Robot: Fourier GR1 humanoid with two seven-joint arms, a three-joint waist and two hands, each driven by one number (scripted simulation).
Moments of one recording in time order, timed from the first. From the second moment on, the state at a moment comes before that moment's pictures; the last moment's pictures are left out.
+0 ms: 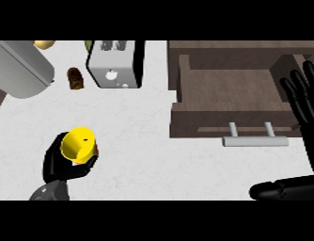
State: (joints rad) left arm -0.28 0.13 0.25 -0.52 0.25 -0.28 -0.94; right arm -0.10 -0.09 -0.07 -2.10 -0.17 0.13 0.20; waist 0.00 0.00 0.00
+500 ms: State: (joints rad) left arm -0.32 0.13 0.24 -0.55 0.24 -0.22 -0.97; right arm -0.10 -0.08 -0.04 -2.08 -0.14 0.13 0.17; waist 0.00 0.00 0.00
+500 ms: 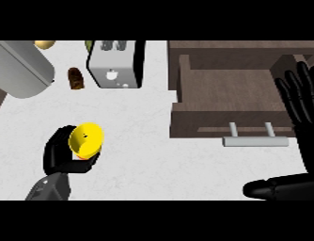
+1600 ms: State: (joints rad) left arm -0.30 0.04 0.03 -1.29 0.29 -0.14 -0.52; right arm -0.07 -0.09 -0.08 -2.09 -0.17 0.14 0.18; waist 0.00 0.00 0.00
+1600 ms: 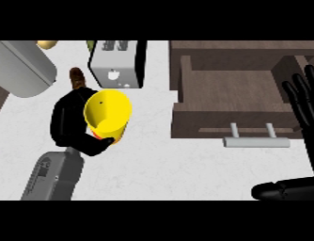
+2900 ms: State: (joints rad) left arm -0.93 0.01 -0.04 -1.15 0.21 0.21 -0.15; right arm -0.10 -0.10 -0.11 -2.02 -0.17 0.16 0.14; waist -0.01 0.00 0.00
